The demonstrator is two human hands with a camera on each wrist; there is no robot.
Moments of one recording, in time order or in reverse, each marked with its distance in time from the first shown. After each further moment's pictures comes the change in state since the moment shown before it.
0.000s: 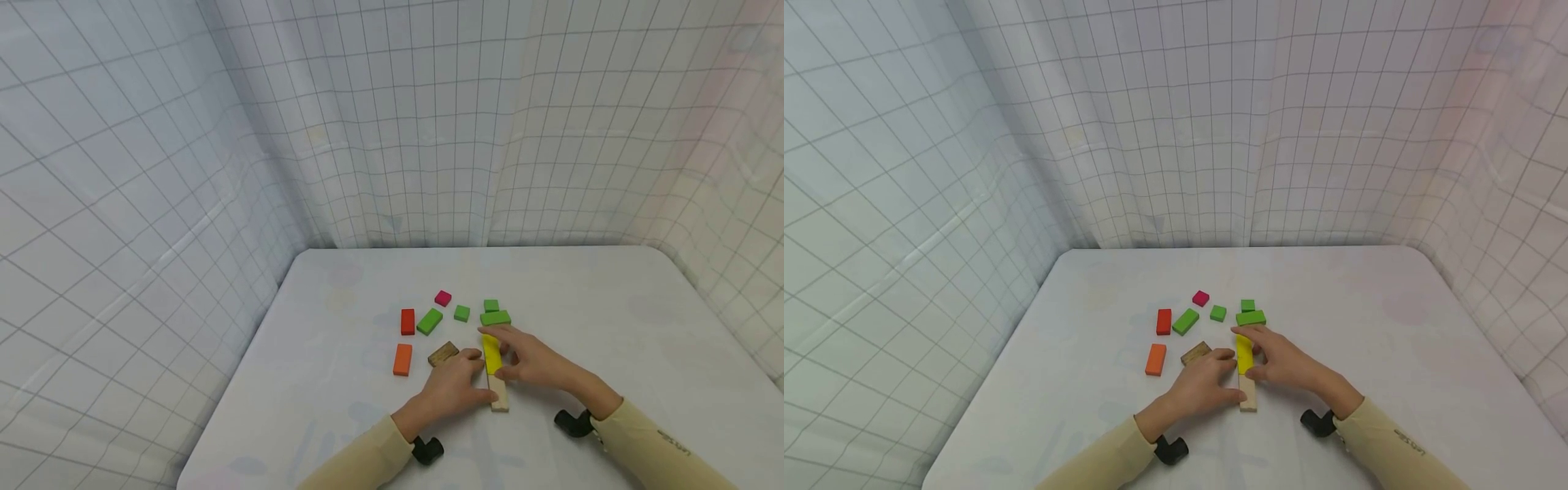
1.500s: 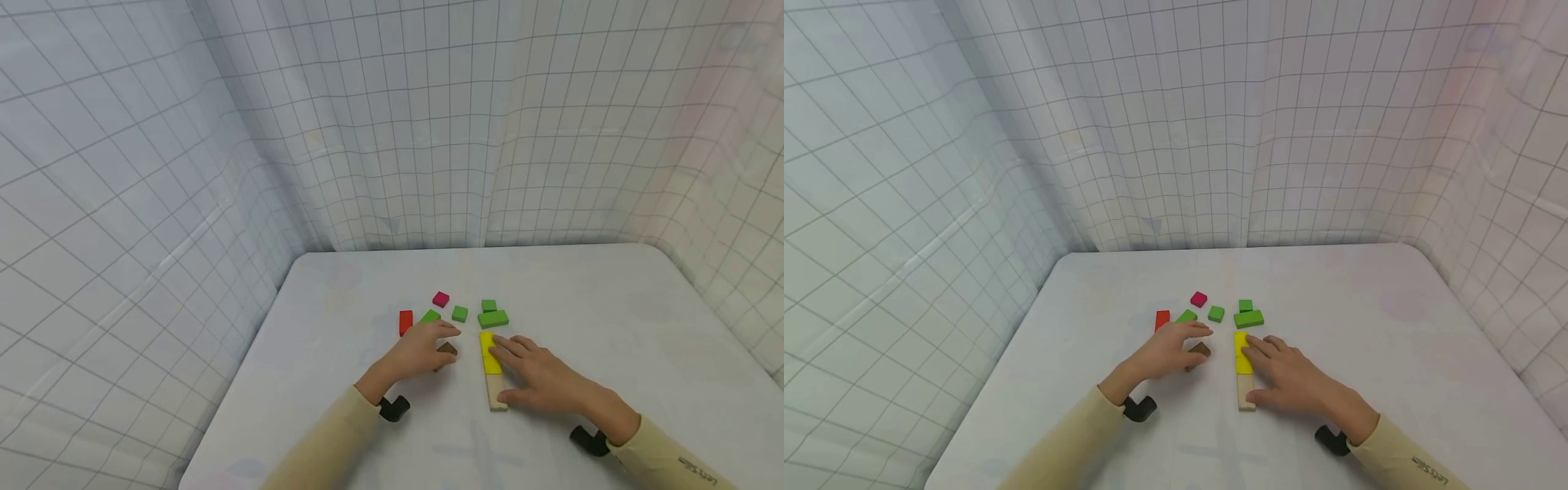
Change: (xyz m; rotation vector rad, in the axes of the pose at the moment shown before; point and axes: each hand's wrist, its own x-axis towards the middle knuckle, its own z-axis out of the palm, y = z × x) left_hand 0.003 -0.045 -0.067 -0.112 -0.018 0.068; right_hand -0.035 -0.020 0.007 -0.425 -0.017 0.013
